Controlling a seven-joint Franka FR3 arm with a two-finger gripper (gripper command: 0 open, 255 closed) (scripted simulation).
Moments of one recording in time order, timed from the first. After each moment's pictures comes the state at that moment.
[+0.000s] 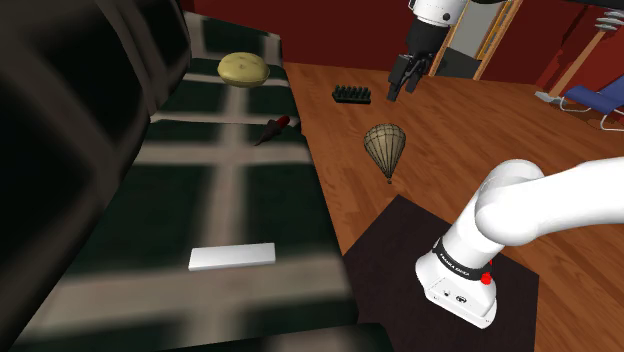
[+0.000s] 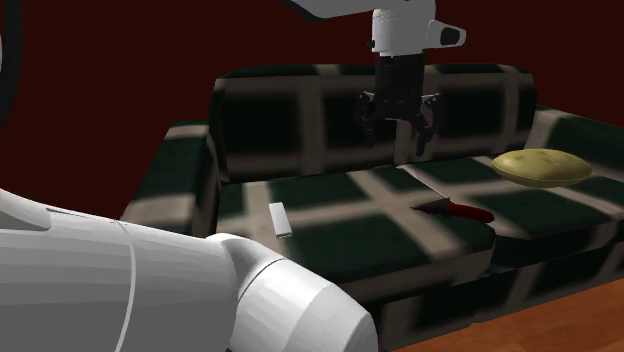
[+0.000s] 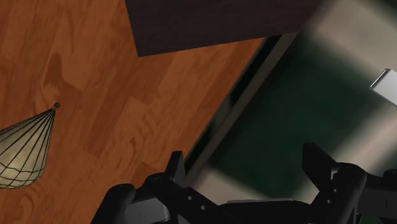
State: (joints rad) arm -0.01 -0.82 -0.03 -2.38 -0.06 1.63 0.03
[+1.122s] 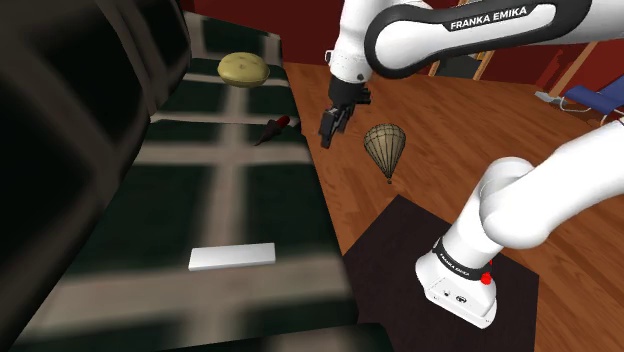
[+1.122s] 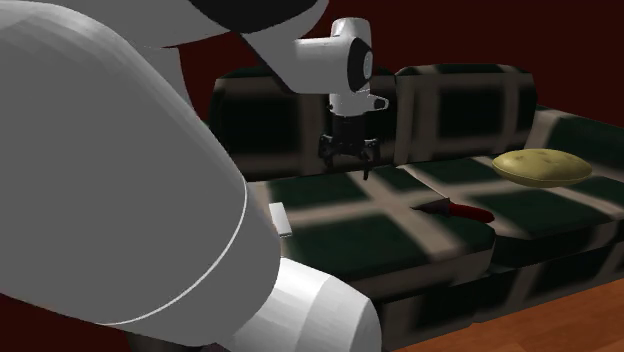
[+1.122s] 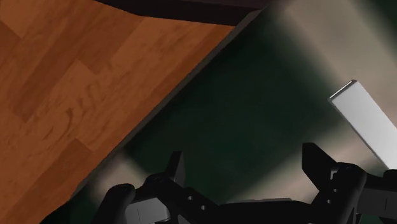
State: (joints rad) arm 0.14 -0.48 0.12 -2.44 0.03 2.01 0.04
